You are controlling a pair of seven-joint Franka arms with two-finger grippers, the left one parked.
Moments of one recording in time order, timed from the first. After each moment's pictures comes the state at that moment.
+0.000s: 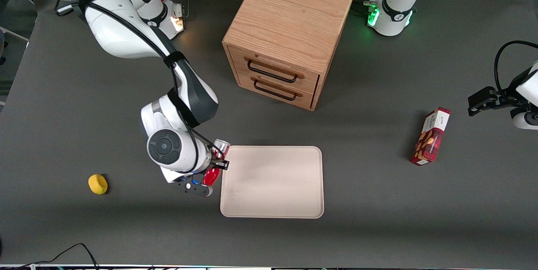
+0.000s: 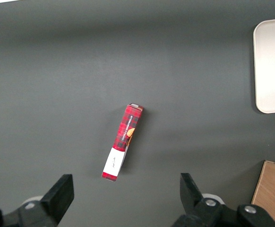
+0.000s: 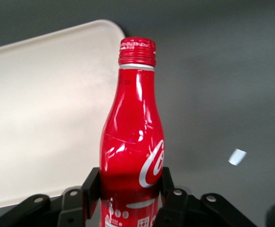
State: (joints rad) arm 0.32 0.88 0.19 -1.01 -0.09 1.82 0.73
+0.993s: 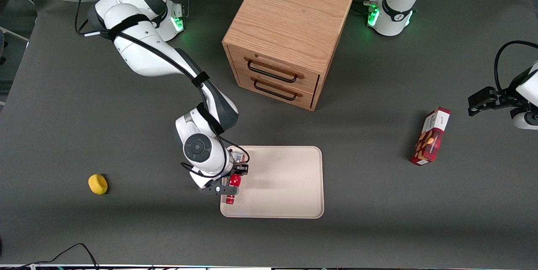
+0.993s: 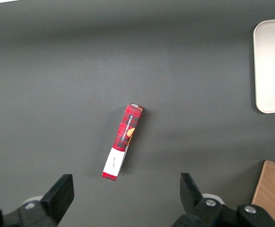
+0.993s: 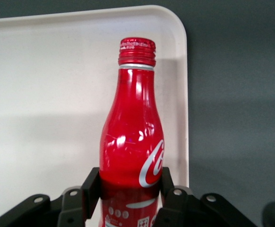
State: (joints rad) arm 0.35 0.99 0.19 -1.12 -0.14 2.15 0.60
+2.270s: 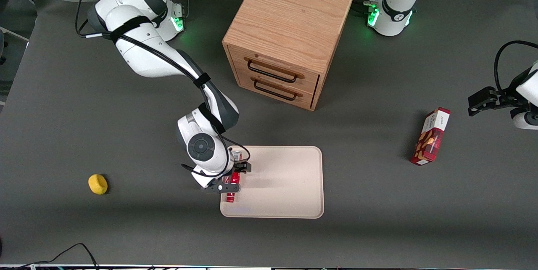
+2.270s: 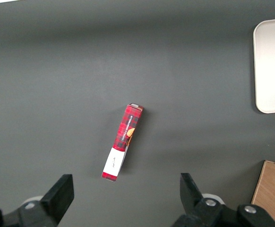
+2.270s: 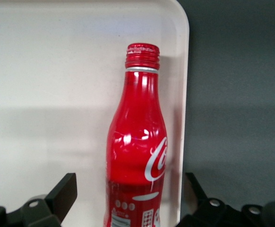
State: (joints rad) arm 0.35 0.99 0.19 -1.15 -0.16 2.16 0.56
